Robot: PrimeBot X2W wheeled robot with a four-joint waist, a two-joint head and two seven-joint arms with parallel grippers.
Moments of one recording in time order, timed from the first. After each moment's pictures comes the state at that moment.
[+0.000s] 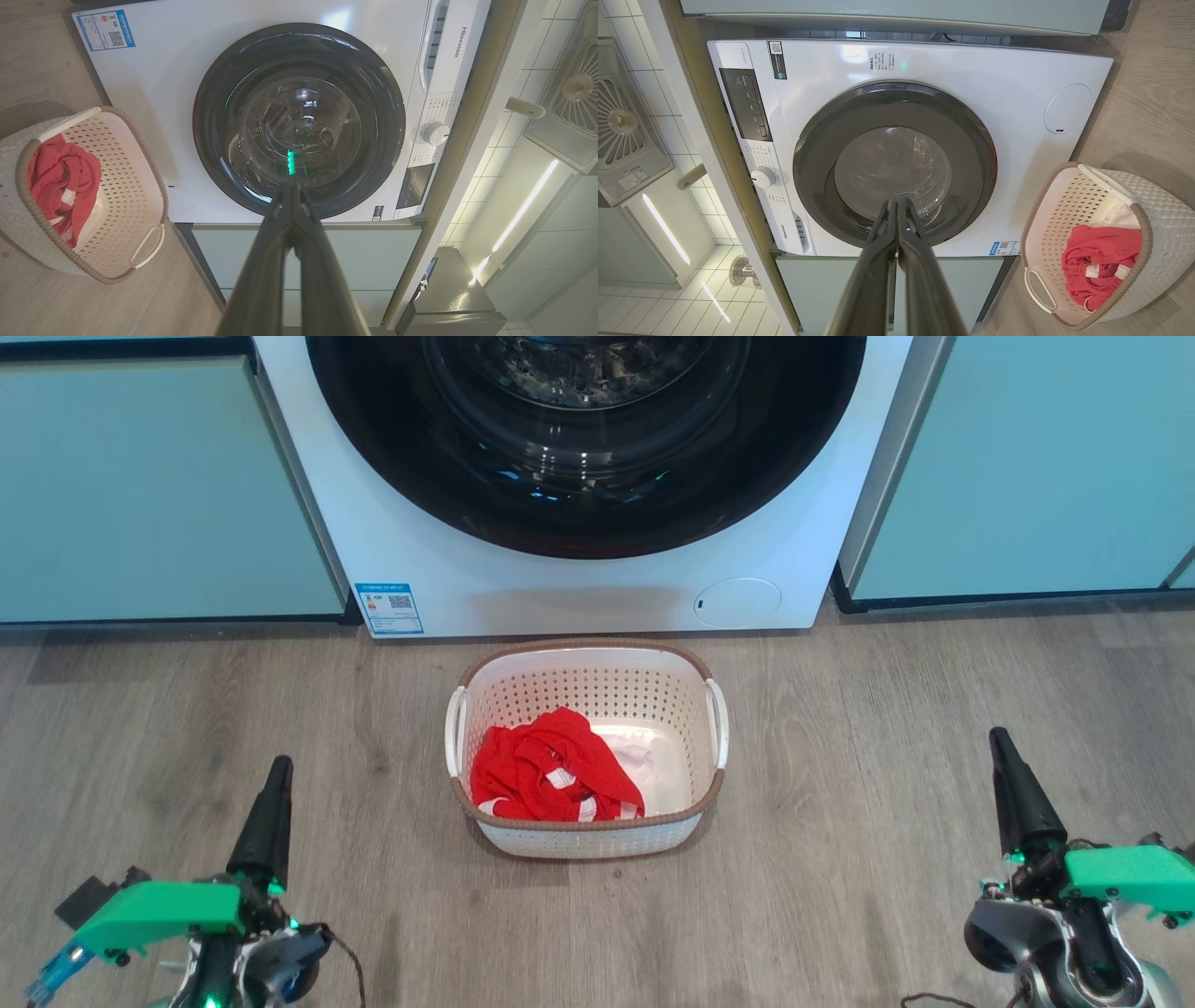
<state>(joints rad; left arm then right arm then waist) -0.06 0.04 0.08 0.27 -1.61 -0.13 0.11 -0.06 -0.05 -0.13 0.28 1.62 0.13 0.11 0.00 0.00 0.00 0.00</state>
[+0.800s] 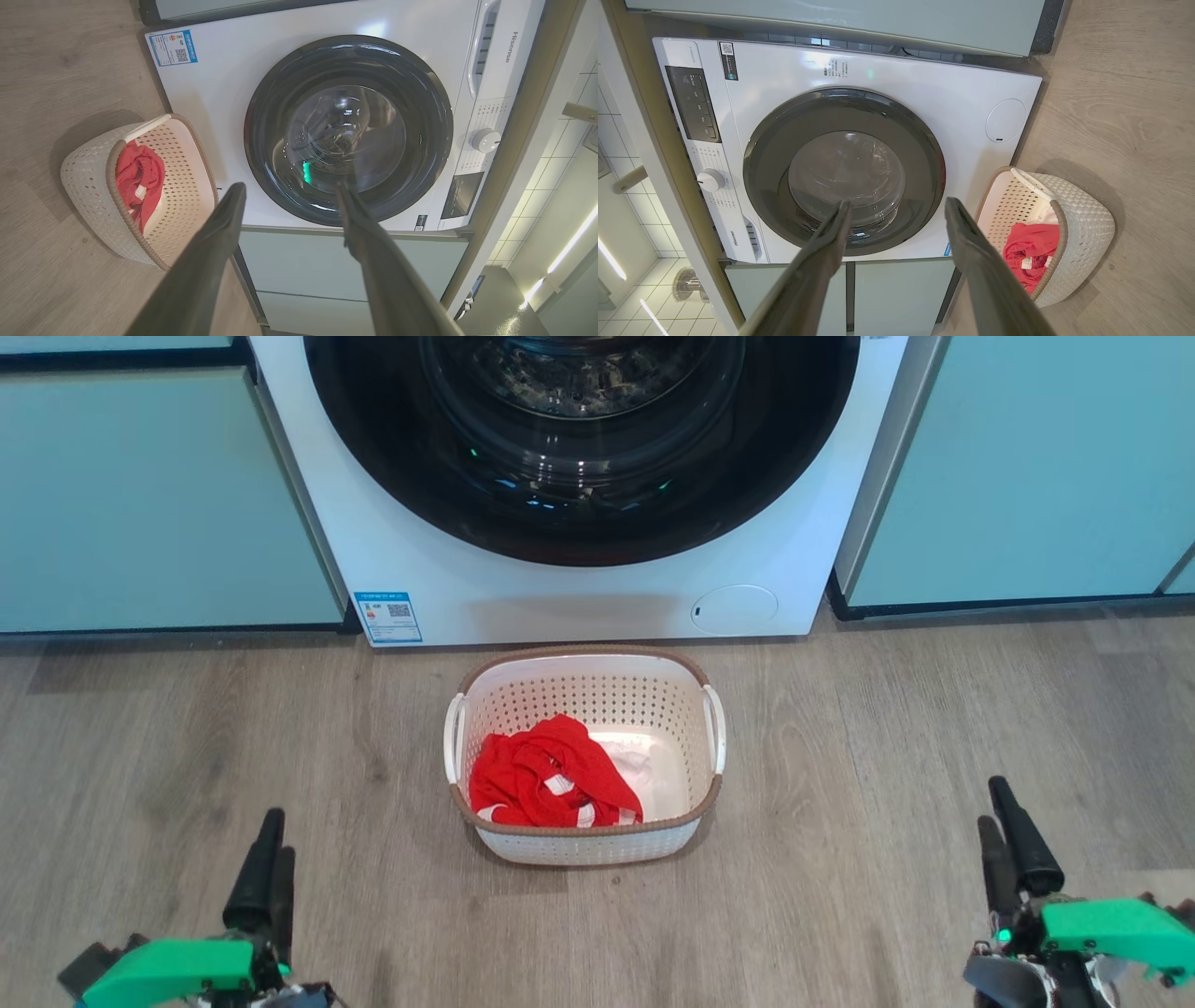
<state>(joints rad) 0.02 0.03 0.10 0.33 -1.54 -0.13 0.06 0.01 -0.03 -0.13 0.34 1.53 0.13 0.06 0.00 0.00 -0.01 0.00</state>
